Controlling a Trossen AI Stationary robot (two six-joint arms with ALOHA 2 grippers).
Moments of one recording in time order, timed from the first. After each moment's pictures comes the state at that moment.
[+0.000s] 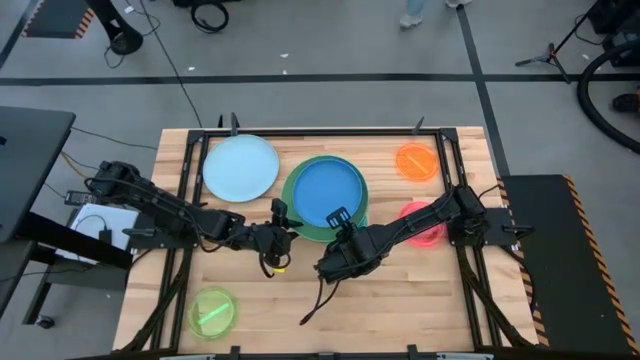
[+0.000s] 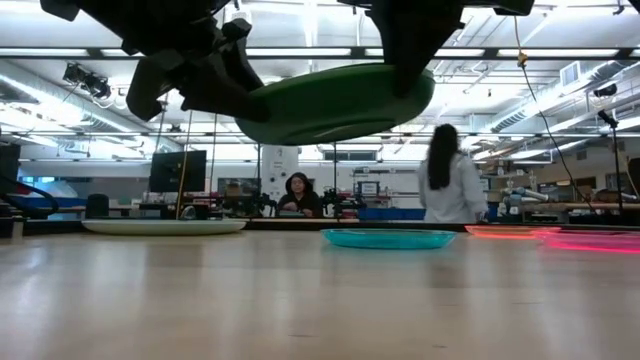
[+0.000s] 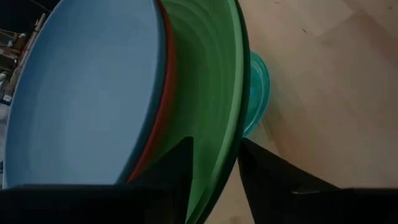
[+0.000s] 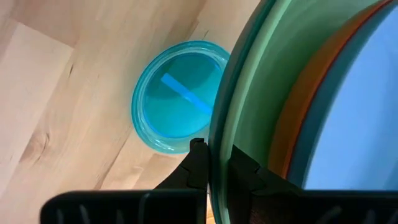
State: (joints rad) left arm -0.32 1.41 0.74 0.06 -0.60 0.48; right arm 0.39 2.08 1.95 -1.47 0.55 -0.19
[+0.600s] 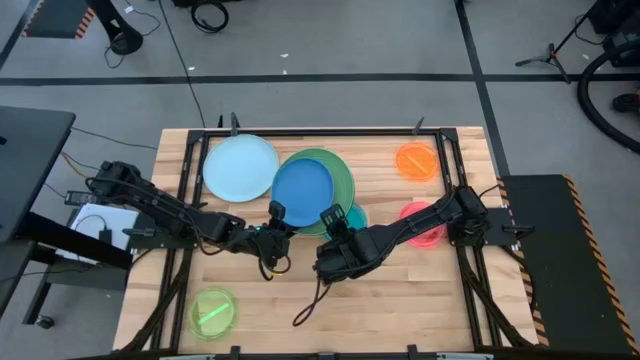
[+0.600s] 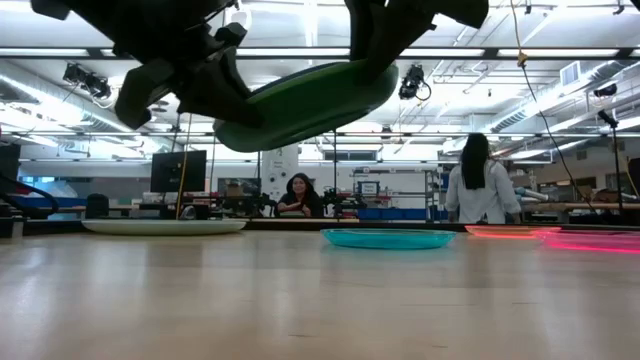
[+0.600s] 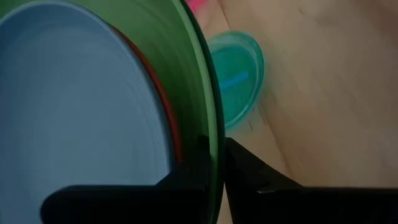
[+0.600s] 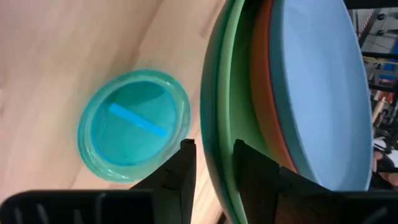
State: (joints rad) left arm -0.33 1.41 0.74 -0.01 -0.64 0.45; right arm 0.40 2.07 1.95 -1.36 0.67 -0.18
